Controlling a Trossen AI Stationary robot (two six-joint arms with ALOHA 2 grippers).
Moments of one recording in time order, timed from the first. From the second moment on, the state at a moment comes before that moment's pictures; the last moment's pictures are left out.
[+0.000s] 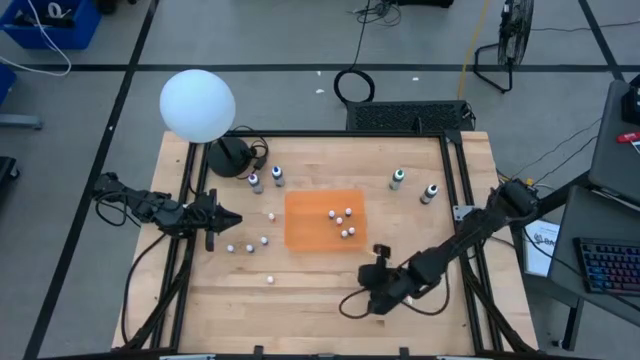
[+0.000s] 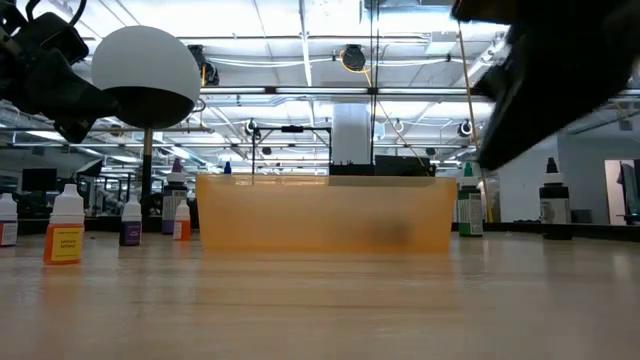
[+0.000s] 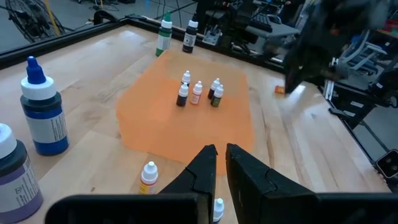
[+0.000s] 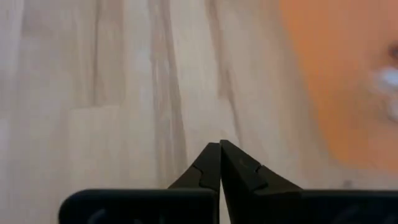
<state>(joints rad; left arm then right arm) -0.43 0.02 0.15 -0.41 -0.47 -0.42 0.60 1.70 1.05 -0.47 0.45 0.64</state>
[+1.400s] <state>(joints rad) -0.42 0.02 0.15 -0.41 -0.47 -0.42 0.88 1.72 0.99 -1.11 -0.31 1.73</state>
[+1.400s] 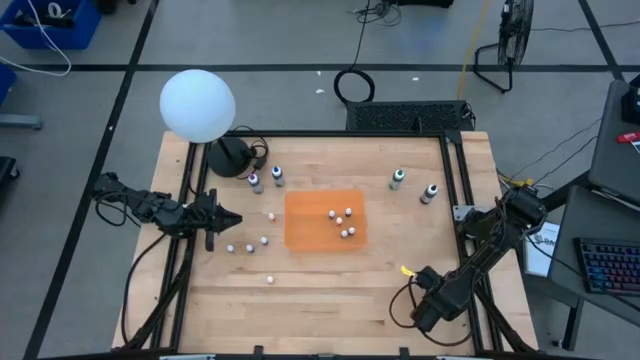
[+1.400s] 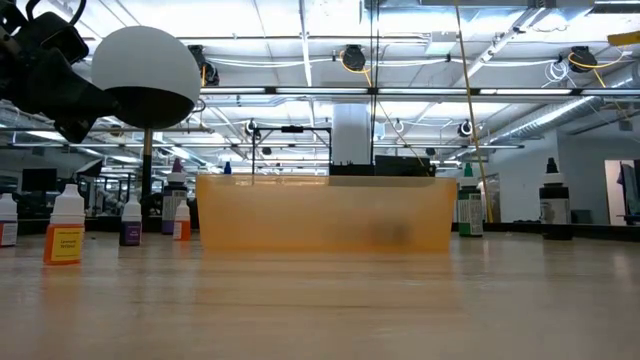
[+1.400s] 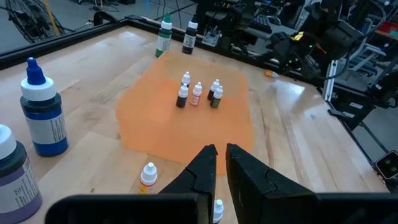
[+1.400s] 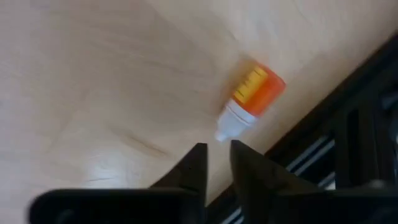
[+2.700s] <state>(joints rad) -0.42 0.02 0.15 -0.41 -0.47 -0.42 0.89 1.71 0.81 -0.89 -0.20 1.93</state>
